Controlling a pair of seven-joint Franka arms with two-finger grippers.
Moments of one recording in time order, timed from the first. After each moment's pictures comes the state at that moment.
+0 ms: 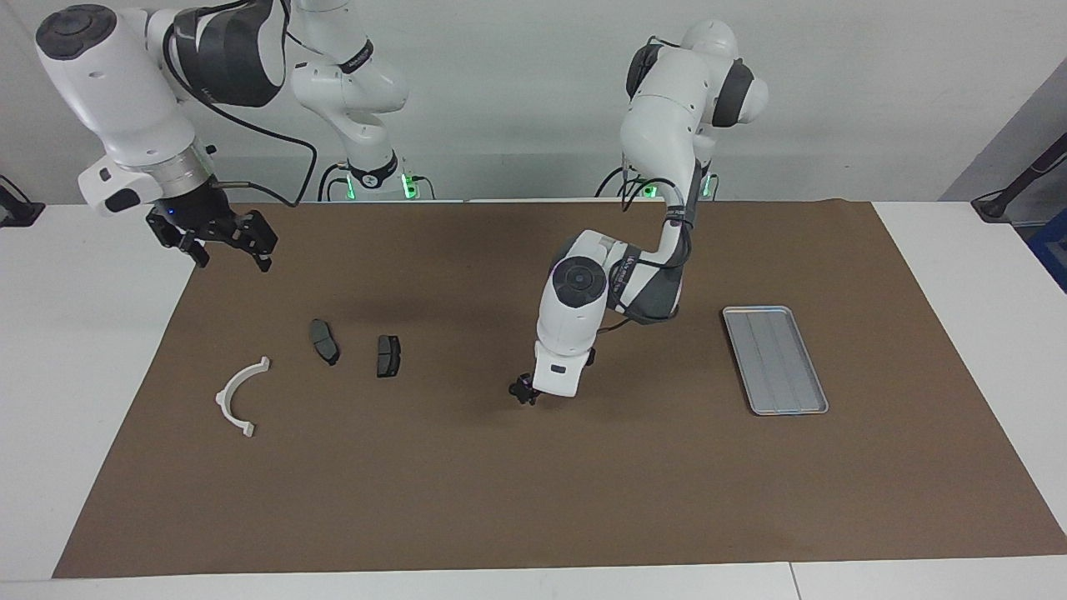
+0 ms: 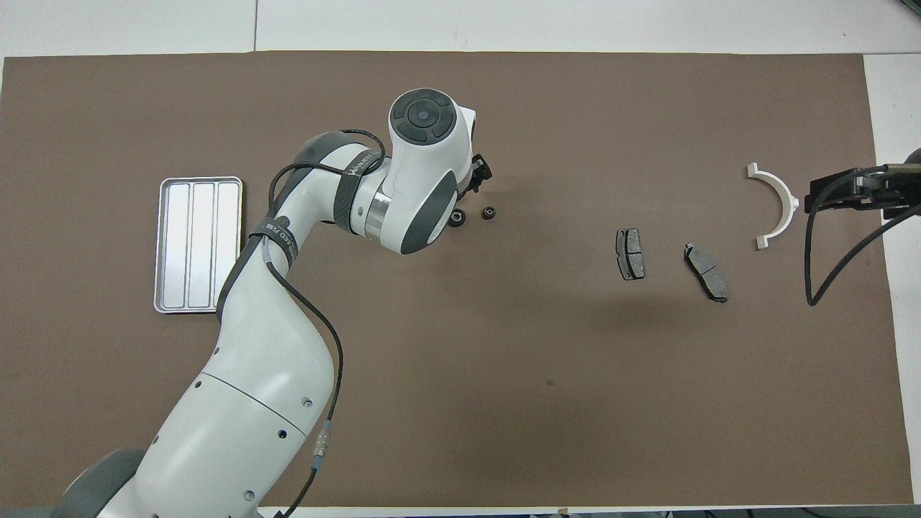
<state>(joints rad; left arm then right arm) -0.62 0.79 0.03 -1.20 -0.10 2.00 -1.03 -0.07 0.01 -0.02 -1.69 -0.01 1.73 0.03</state>
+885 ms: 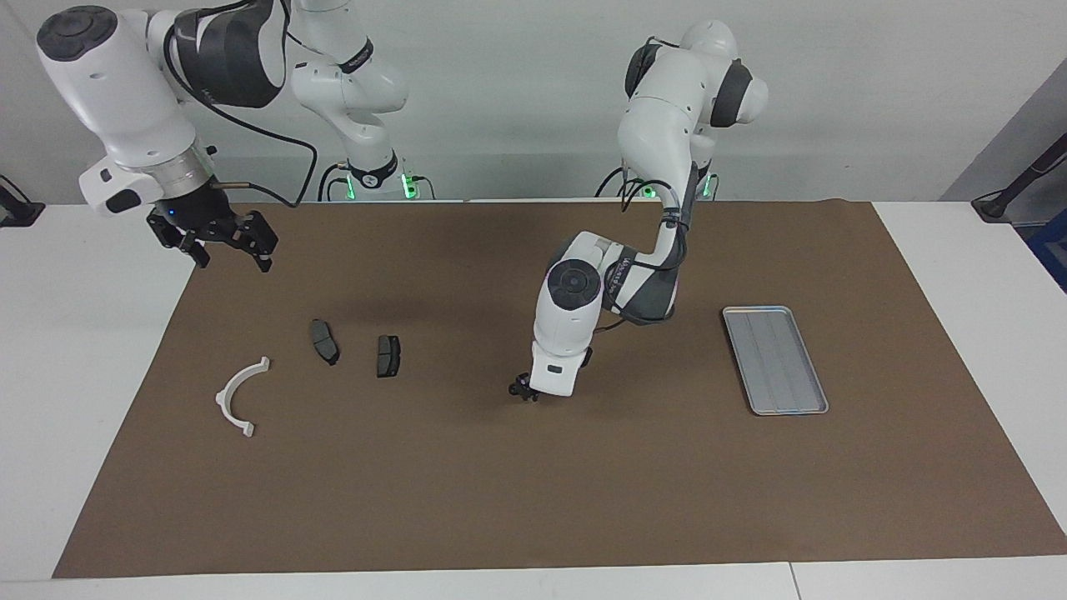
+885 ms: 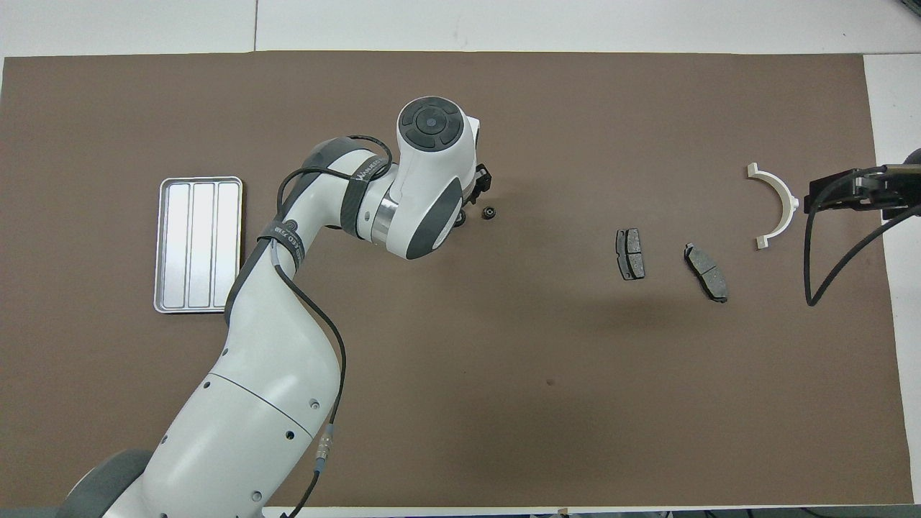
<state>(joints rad) -0.64 0.79 0.03 -1.22 -0.10 1.99 -1.03 -0.07 0.01 -0.02 -1.69 -0.01 1.73 0.03</state>
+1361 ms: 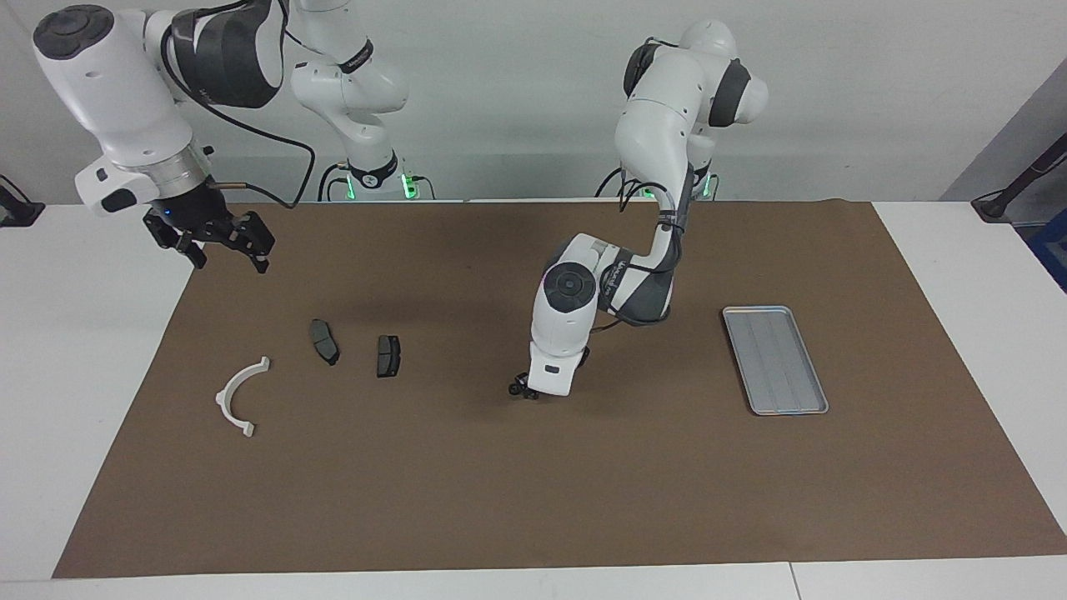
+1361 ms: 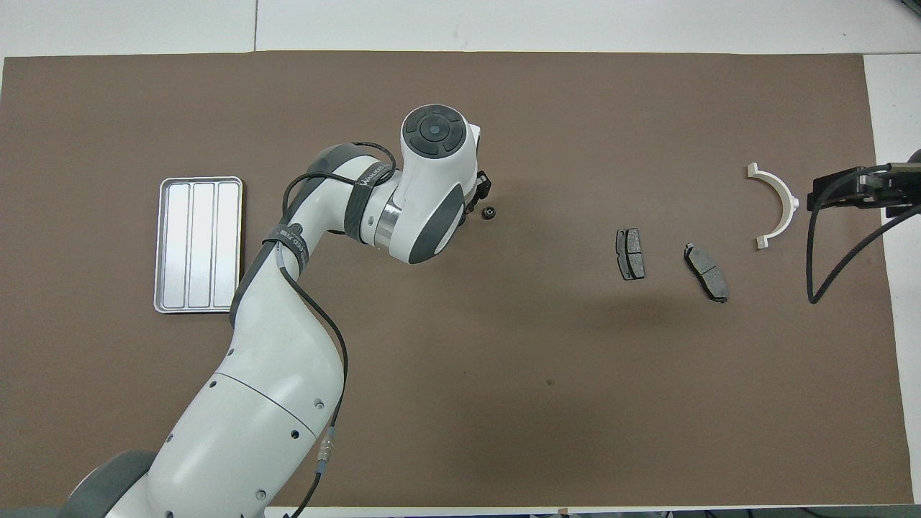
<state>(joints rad) -0.64 0.79 0.03 -1.24 -0.10 2.01 -1.04 -0.08 0.01 -0.02 -1.70 -0.01 1.74 0.03</state>
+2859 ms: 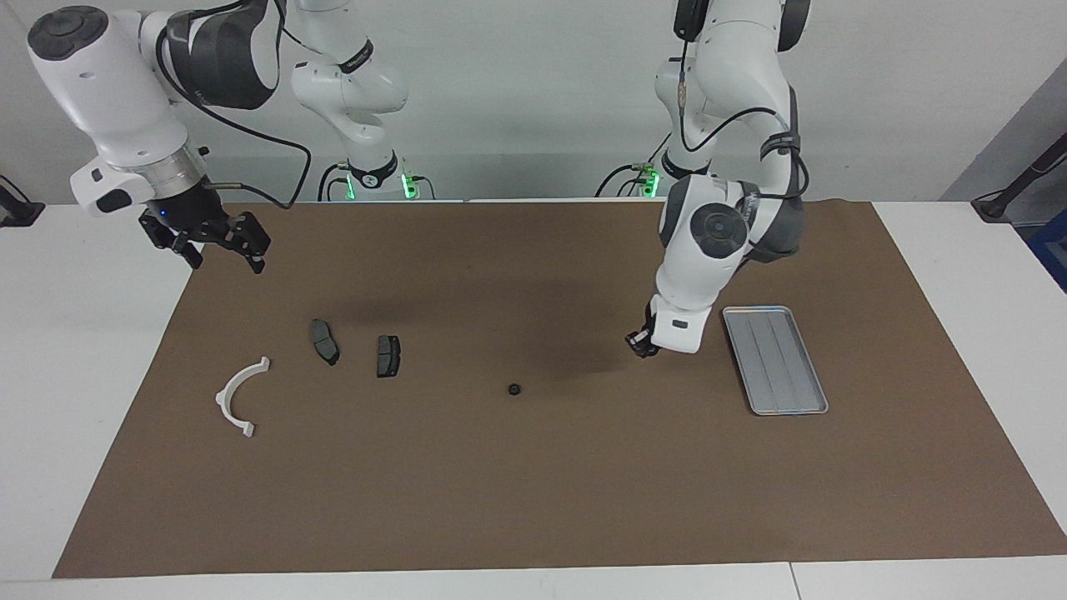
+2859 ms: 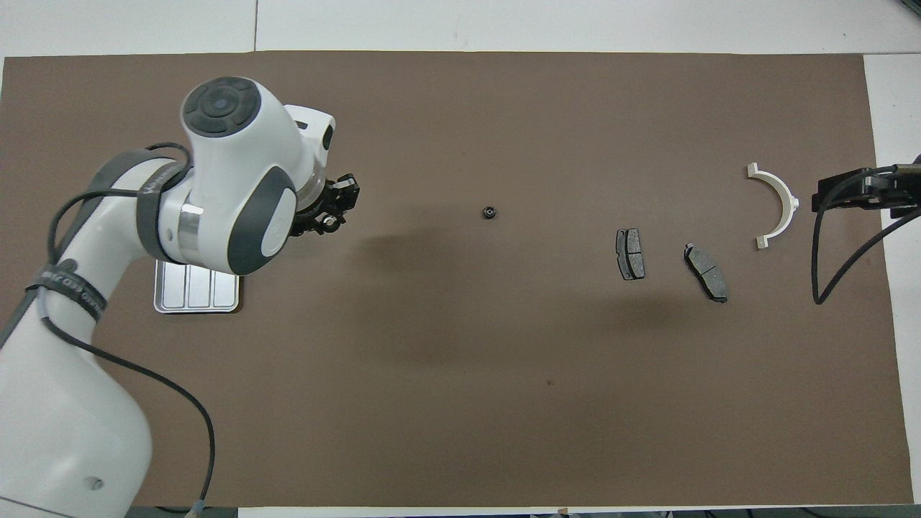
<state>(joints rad) -0.44 0.32 0.10 -1.72 -0.10 1.95 -0.70 -0.09 0.01 -0.02 -1.70 -0.01 1.74 0.01</state>
